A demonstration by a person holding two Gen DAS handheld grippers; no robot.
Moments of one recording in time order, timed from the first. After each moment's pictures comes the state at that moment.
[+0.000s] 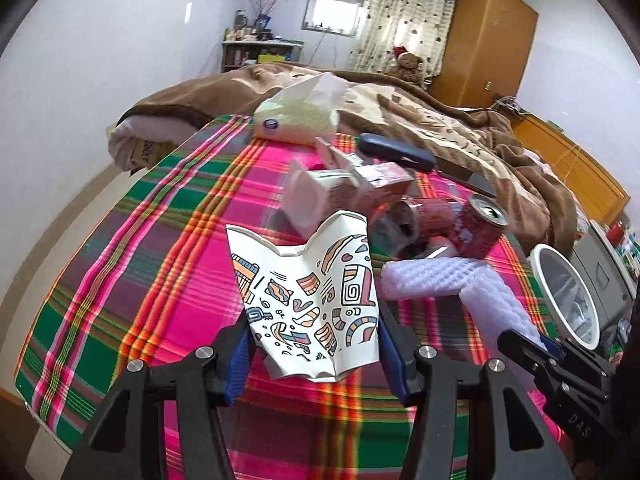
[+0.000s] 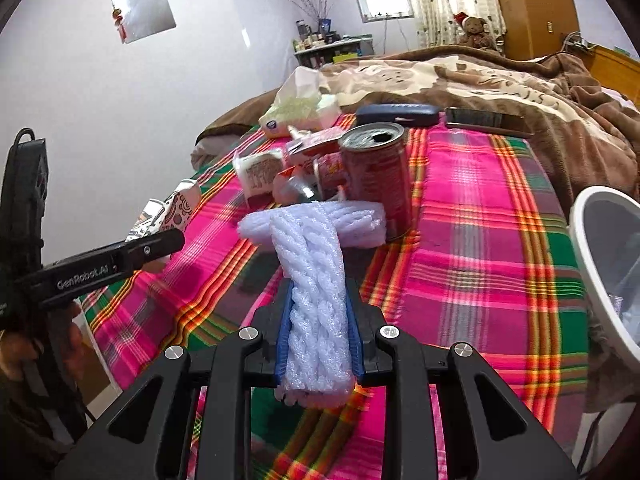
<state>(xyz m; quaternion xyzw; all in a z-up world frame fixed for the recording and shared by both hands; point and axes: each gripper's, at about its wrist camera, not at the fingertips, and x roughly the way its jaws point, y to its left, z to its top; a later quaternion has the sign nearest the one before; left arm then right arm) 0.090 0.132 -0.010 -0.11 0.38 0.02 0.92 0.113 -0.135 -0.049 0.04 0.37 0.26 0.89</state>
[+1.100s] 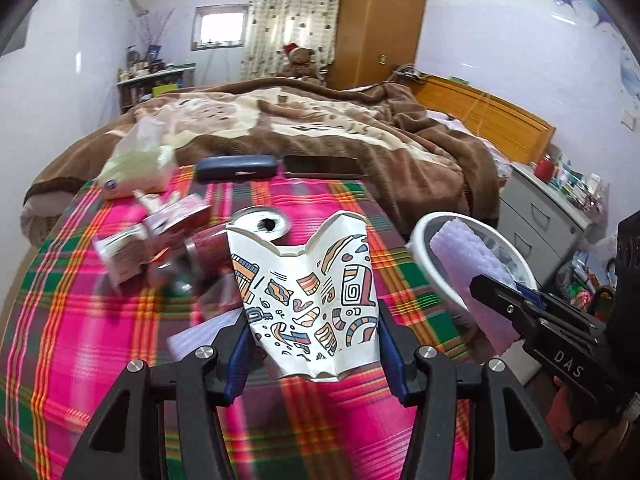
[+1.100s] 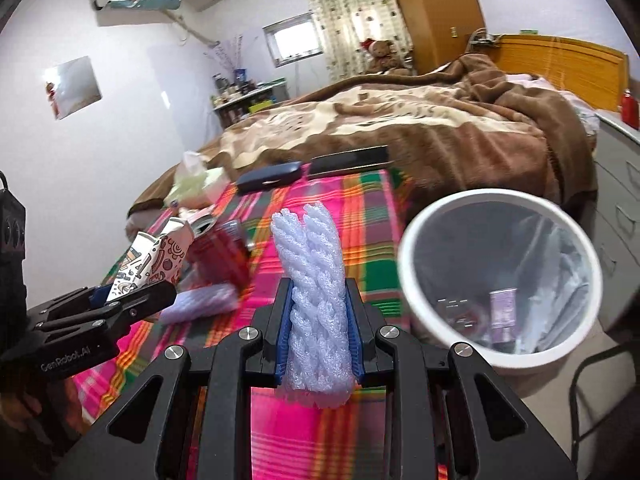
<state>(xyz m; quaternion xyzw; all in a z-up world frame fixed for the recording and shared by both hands) 0.115 -0.032 0.025 -0.02 0.36 -0.13 0.92 0.131 -0.254 -0.023 0.10 0.32 0.12 0.93</state>
